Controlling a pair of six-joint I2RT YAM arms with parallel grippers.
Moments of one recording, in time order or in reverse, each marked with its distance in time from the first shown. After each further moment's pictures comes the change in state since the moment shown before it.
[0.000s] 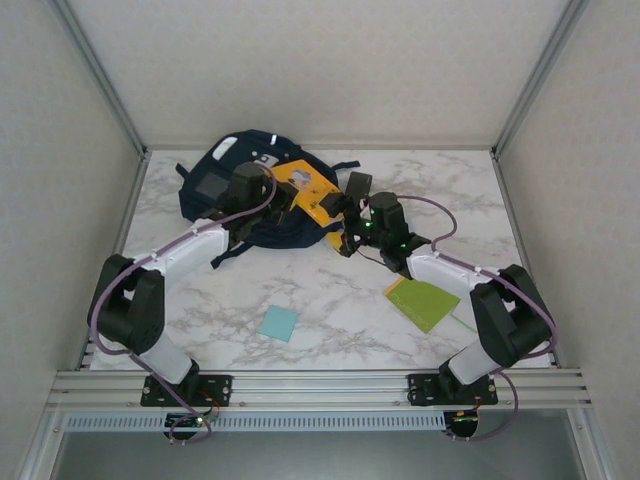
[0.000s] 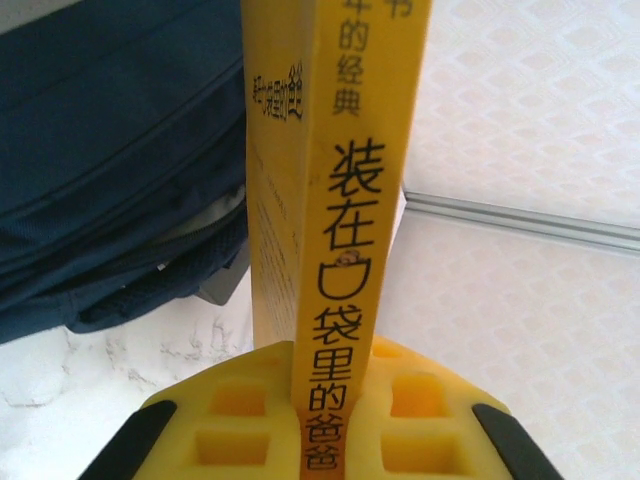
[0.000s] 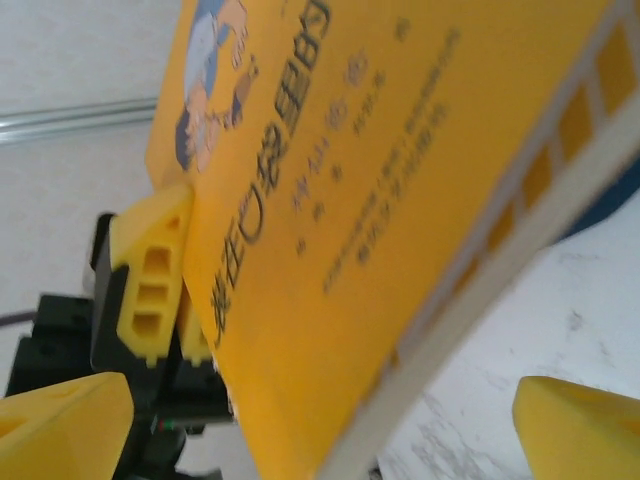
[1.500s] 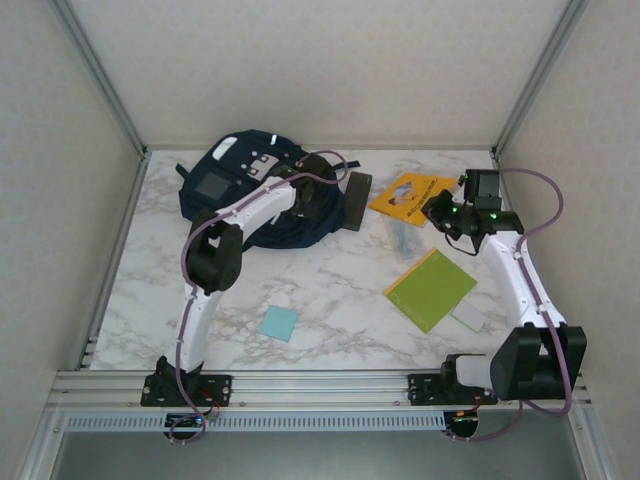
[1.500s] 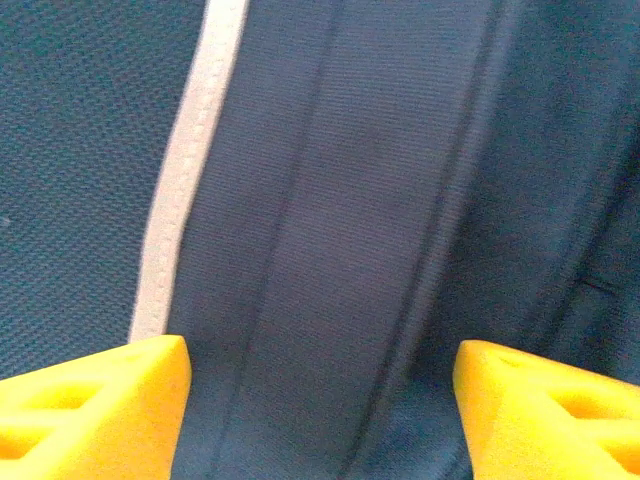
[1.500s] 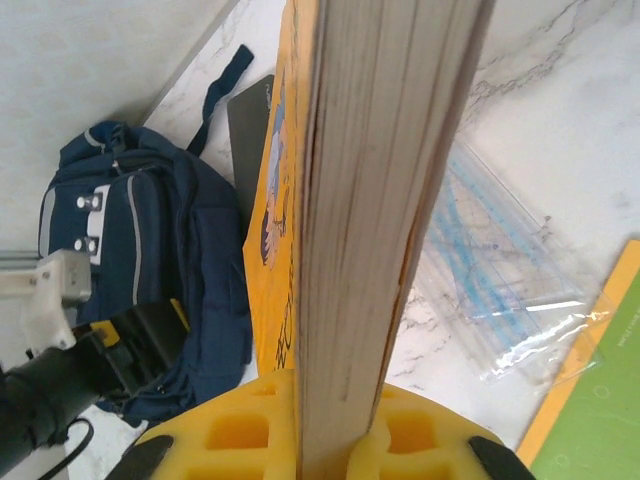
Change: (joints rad) left arm -0.126 0.694 0.876 -0.916 -0.540 1.044; right arm -0.542 -0.262 0.243 -0.935 0.082 -0.793
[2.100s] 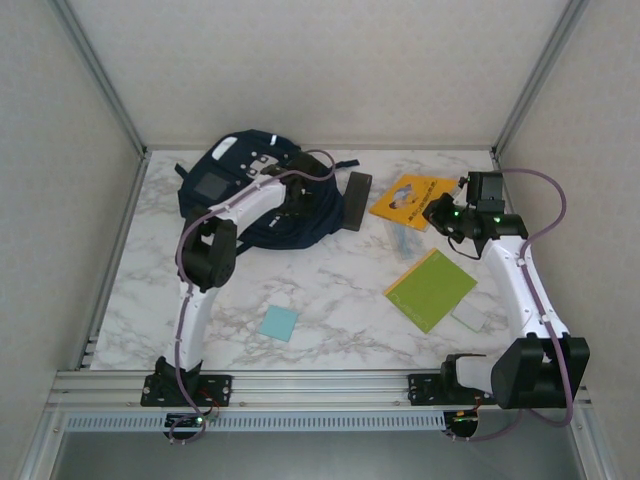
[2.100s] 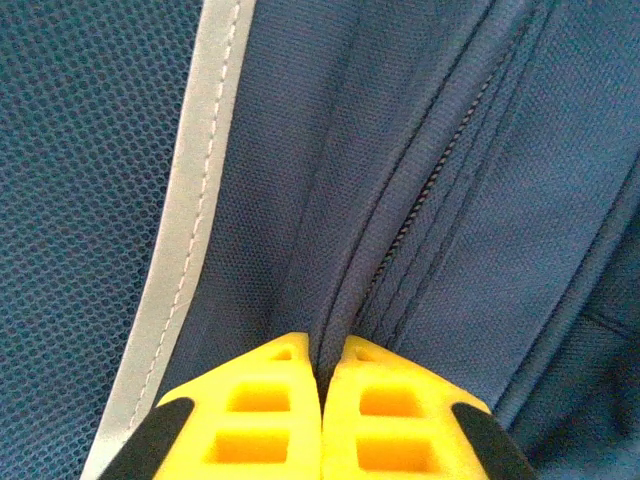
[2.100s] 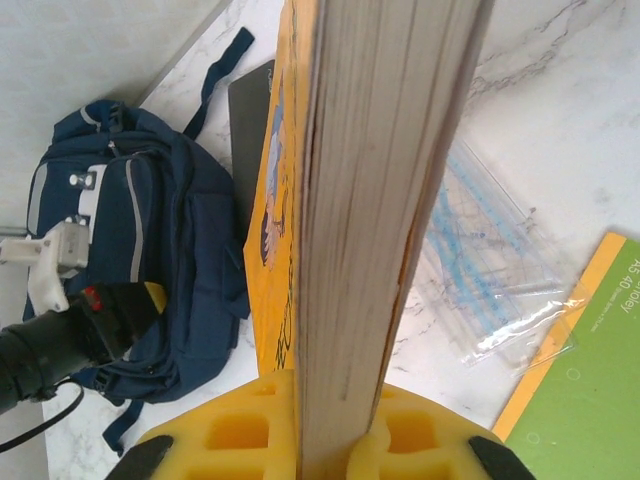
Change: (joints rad) left arm 0.069 -0.032 -0.064 0.043 0.211 -0.047; right arm -0.002 -0.032 0.000 -0.047 -0.001 -0.055
